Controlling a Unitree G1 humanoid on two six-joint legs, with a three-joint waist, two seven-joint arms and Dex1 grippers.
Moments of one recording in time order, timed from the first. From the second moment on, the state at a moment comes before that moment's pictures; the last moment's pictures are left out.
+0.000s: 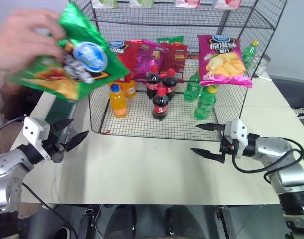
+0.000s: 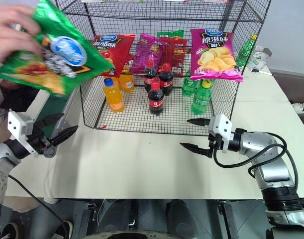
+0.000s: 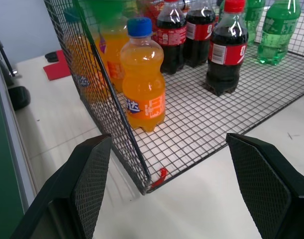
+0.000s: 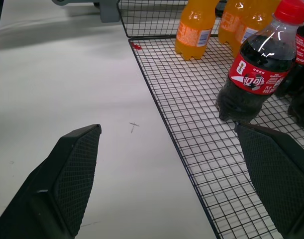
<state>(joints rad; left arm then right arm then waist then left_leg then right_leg) 0.00 0.70 0.41 -0.08 -0.51 0.21 -0.91 -0.19 -0.73 -0.06 -0.05 0.38 0.08 1.15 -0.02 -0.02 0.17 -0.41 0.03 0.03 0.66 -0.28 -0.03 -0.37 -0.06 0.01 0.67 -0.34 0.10</state>
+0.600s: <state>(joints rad) 0.01 0.70 0.41 -0.07 -0.50 0.21 -0.92 -0.19 -0.73 -0.05 -0.05 0.37 0.08 1.15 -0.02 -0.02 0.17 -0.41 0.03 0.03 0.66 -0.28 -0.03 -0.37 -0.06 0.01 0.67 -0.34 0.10</state>
